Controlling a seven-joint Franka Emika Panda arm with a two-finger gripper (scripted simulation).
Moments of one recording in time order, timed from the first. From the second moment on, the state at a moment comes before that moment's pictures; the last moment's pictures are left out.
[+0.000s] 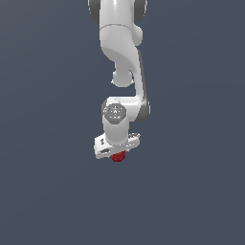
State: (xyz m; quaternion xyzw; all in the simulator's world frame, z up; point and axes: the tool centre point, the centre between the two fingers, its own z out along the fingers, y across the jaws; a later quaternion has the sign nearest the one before) arm 0.046 -0.022 0.046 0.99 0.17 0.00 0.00
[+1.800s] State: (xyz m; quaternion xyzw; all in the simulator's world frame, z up) arm -0.052 0.029 0.123 0.99 0.17 0.00 0.00
